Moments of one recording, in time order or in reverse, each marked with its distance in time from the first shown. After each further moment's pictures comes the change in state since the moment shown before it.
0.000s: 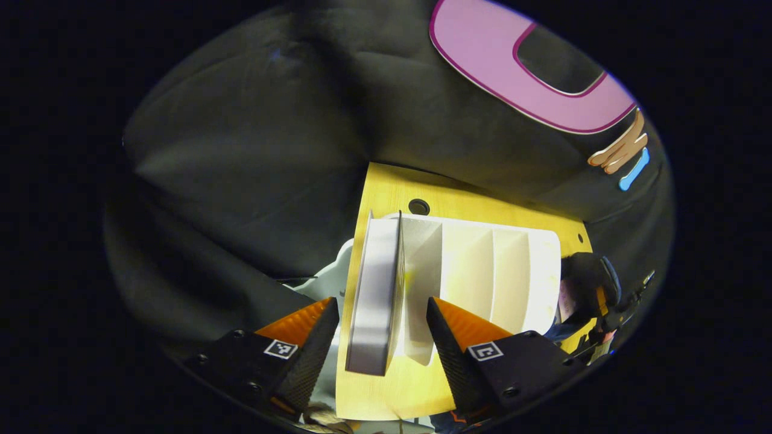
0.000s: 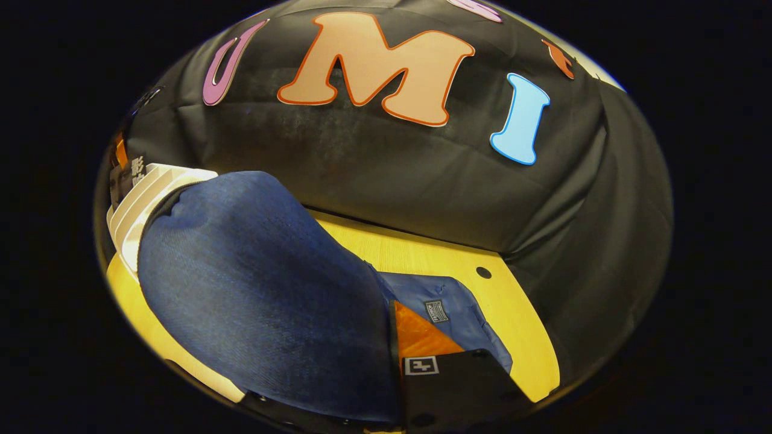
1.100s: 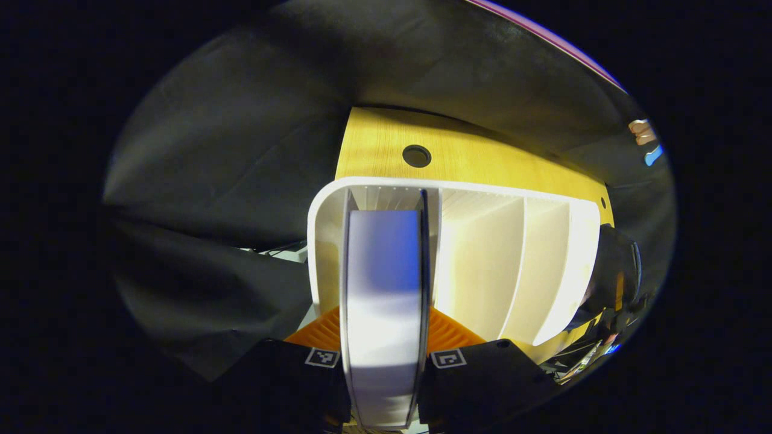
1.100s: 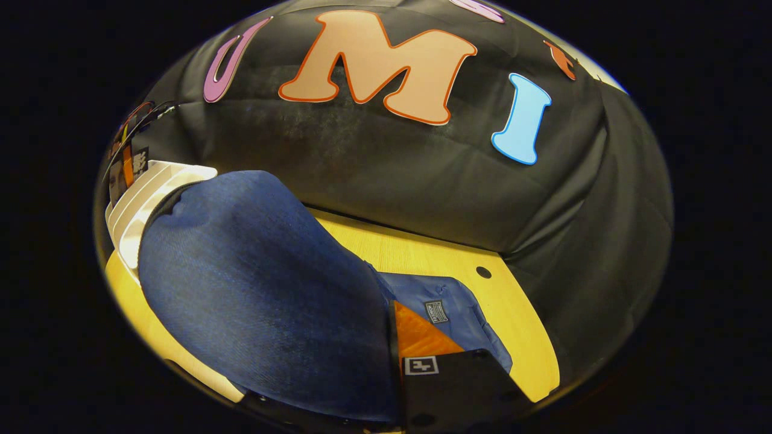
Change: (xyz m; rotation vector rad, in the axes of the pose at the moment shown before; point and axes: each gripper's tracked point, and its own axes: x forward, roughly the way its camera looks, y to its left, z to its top) left arm 0.073 -0.027 -0.032 0.039 0.305 0.061; right arm 0.003 0.001 -0.004 -0.012 -0.003 0.000
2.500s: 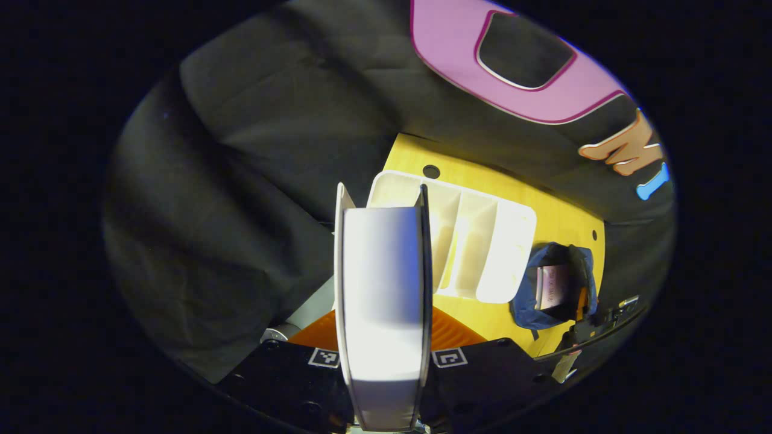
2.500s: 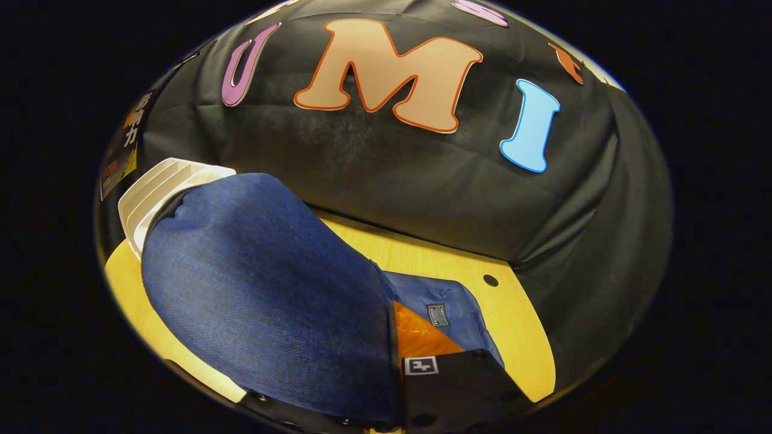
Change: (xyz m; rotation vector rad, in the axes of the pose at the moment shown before) left arm -0.239 -0.058 -0.080 -0.209 -0.136 0.139; right arm -0.012 -0.012 0.001 -0.013 -0.049 0.099
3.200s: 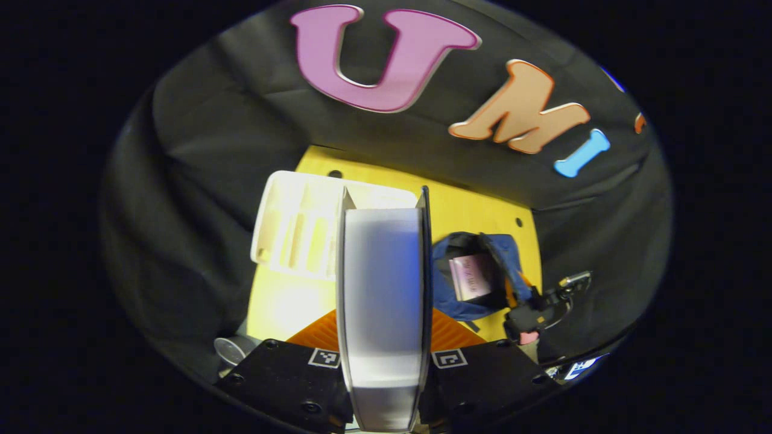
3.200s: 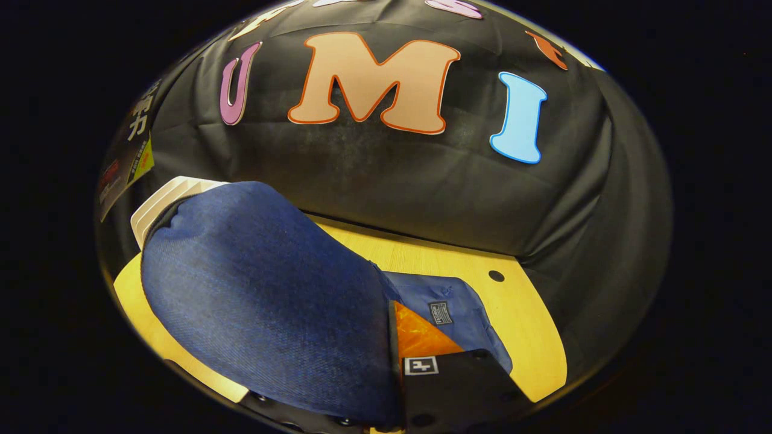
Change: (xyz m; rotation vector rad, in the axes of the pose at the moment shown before) left arm -0.039 -0.197 -0.064 0.074 -0.088 -0.363; right arm -0.015 -0.016 -0.005 0.080 -0.020 0.059
